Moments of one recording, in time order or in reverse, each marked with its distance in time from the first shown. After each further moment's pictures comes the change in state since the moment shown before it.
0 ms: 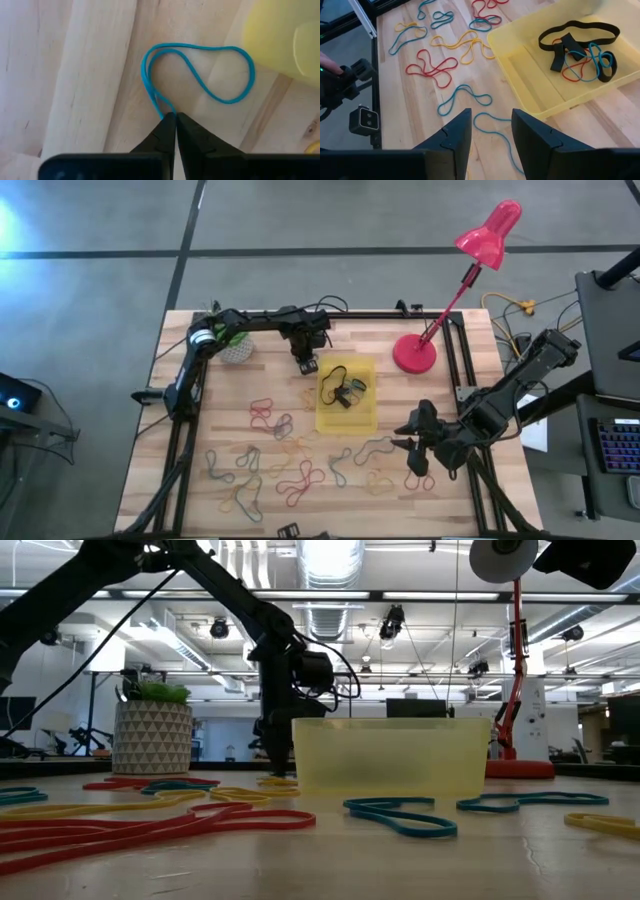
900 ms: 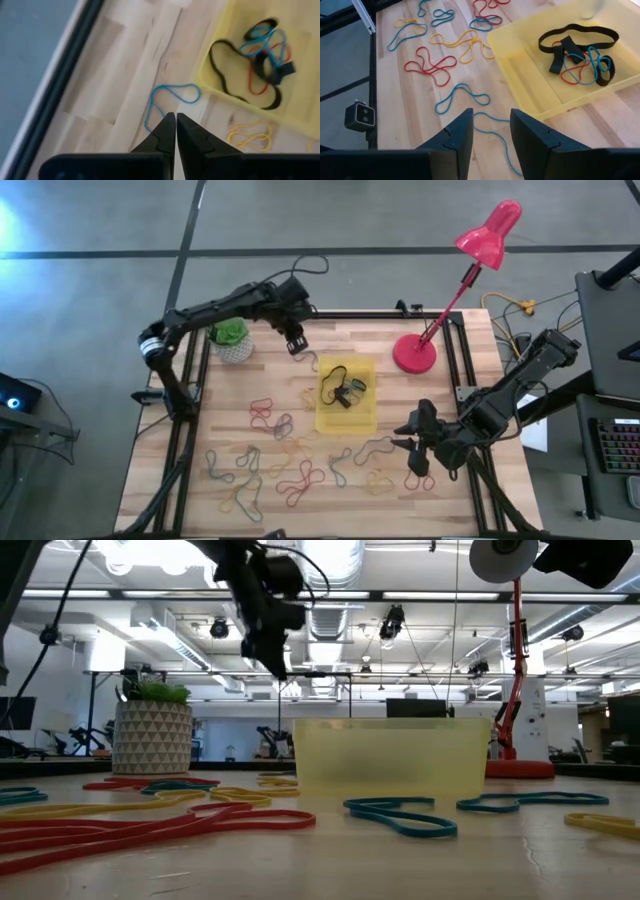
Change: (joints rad) left arm 0.015 -0.415 -0.002 -0.034 0.009 -0.025; right arm 0.000 0.000 -0.001 -0.002 0.000 -0.043
